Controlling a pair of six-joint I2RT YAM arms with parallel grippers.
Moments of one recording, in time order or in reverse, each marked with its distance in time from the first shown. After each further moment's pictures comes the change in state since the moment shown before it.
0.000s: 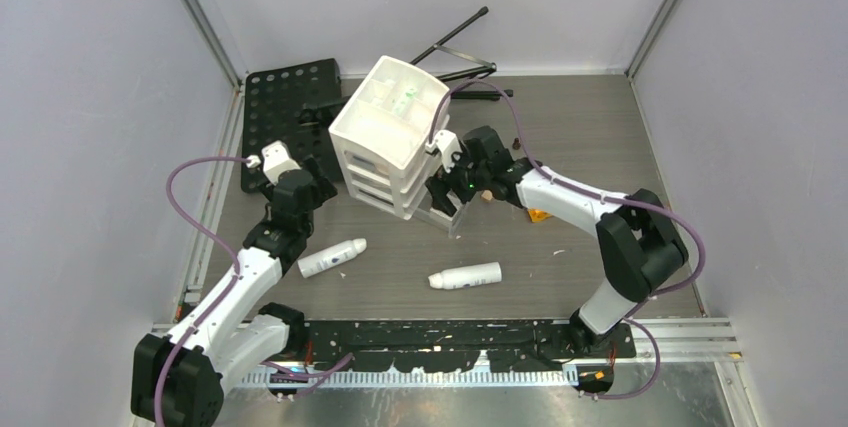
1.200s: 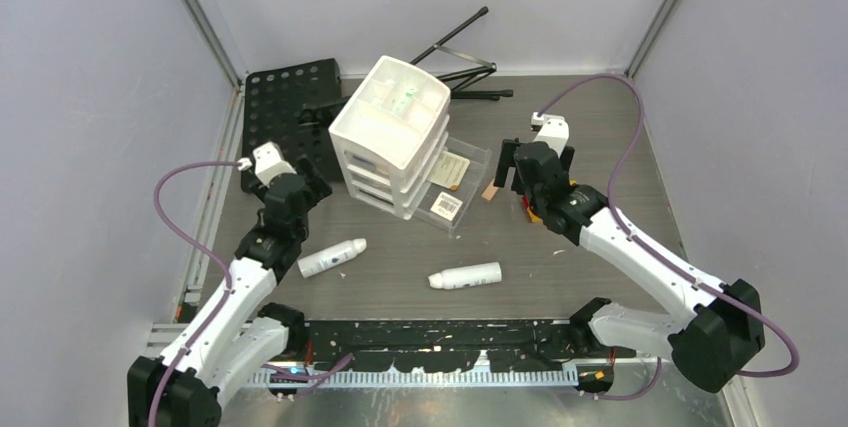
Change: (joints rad) left arm 0.000 -0.082 0.000 -0.013 -0.015 0.022; right arm -0.027 -0.535 -0.180 -0.167 0.855 0.693
